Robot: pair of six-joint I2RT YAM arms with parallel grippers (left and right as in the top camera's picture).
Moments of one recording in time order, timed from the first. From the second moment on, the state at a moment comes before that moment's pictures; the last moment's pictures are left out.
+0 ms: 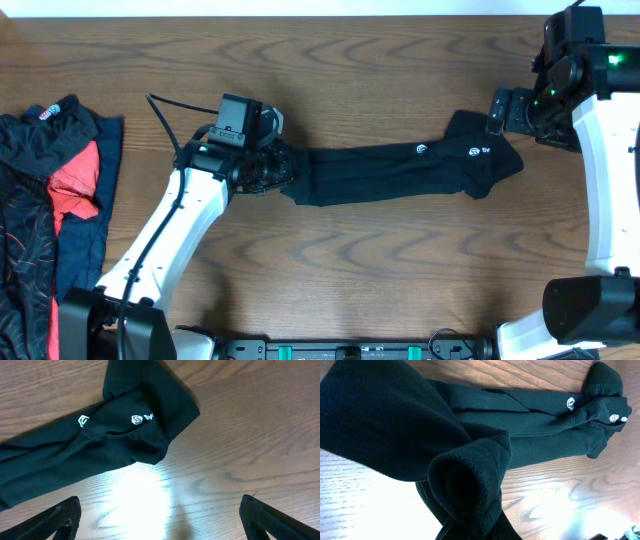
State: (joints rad) left arm -0.28 1.51 1.08 -0.68 0.41 -0.49; right arm -0.03 1.71 1.82 -1.46 0.09 0.26
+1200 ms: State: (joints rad) left arm -0.57 1.85 1.15 -0.36 0.42 -0.56; right arm -0.03 1.71 1.82 -1.50 0.07 0.25
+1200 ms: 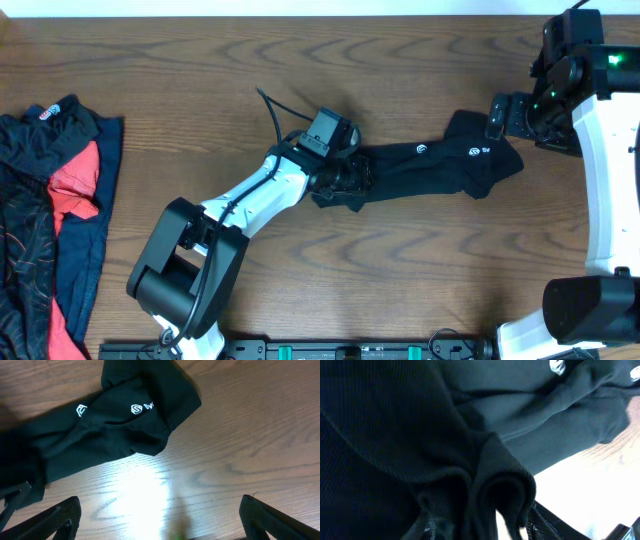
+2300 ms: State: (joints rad) left arm -0.46 1.85 1.28 -0.54 0.36 -0.53; right arm -0.03 1.71 1.82 -1.50 0.07 0.25
